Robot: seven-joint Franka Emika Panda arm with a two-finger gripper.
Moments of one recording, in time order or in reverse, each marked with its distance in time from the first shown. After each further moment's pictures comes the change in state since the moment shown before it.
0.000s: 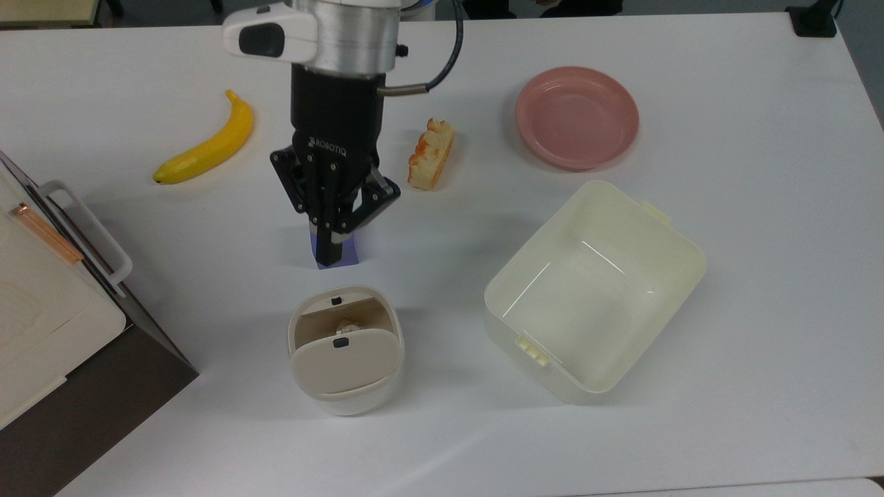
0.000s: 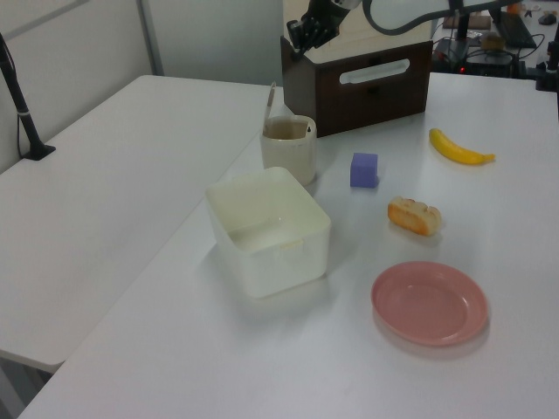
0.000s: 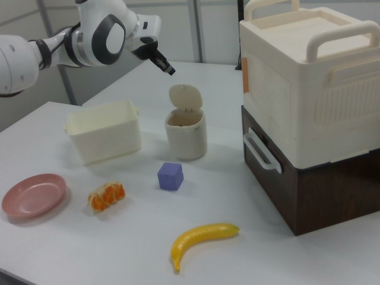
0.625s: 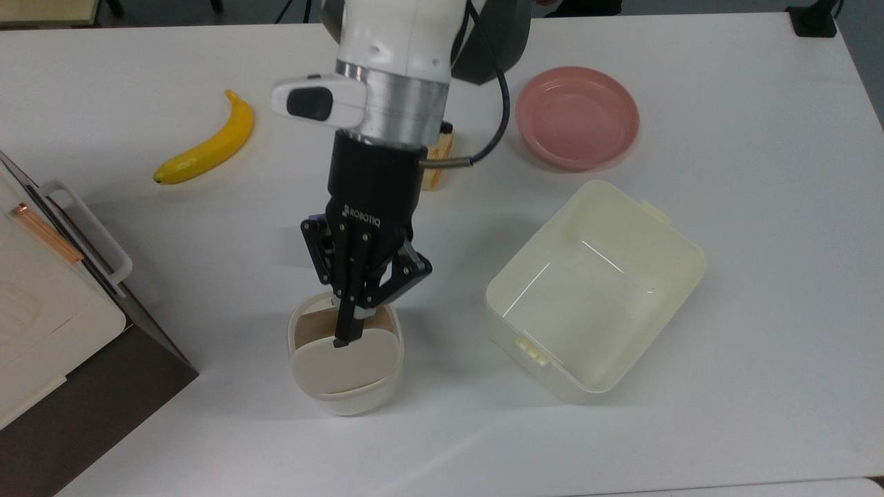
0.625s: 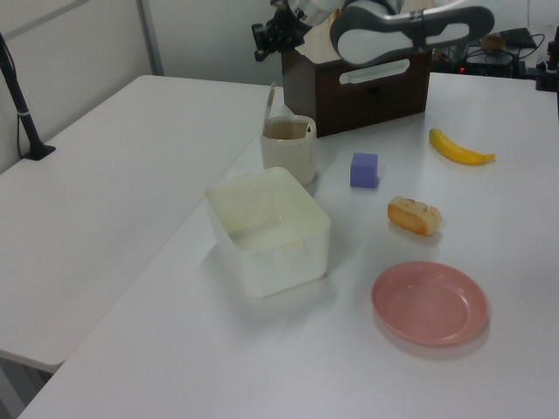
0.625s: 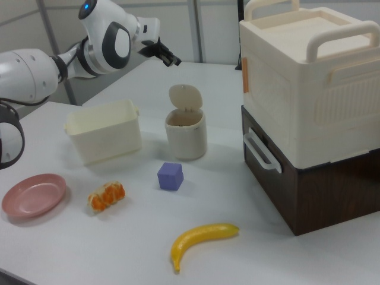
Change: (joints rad) arm -0.002 0.229 -0.004 0.251 -0.107 0.119 0.217
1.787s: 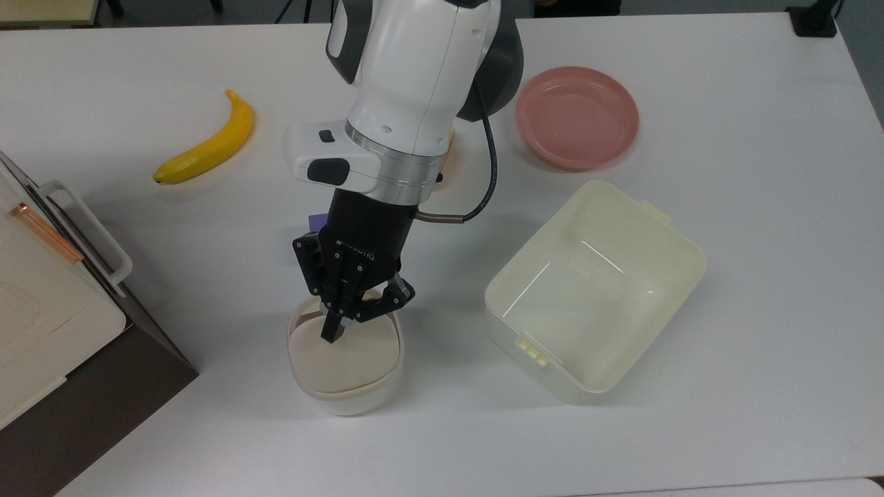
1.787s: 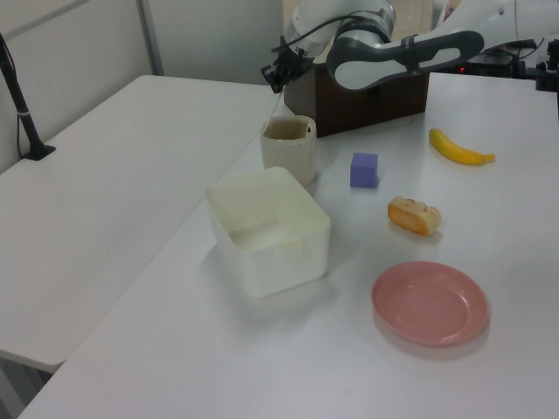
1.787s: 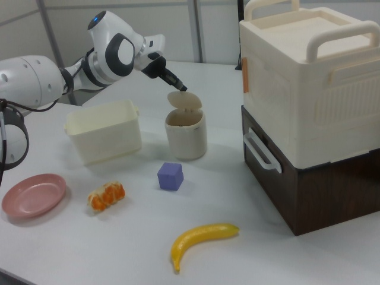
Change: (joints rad) arm -0.001 0.036 0.006 -0.016 -0.116 -0.188 -0.123
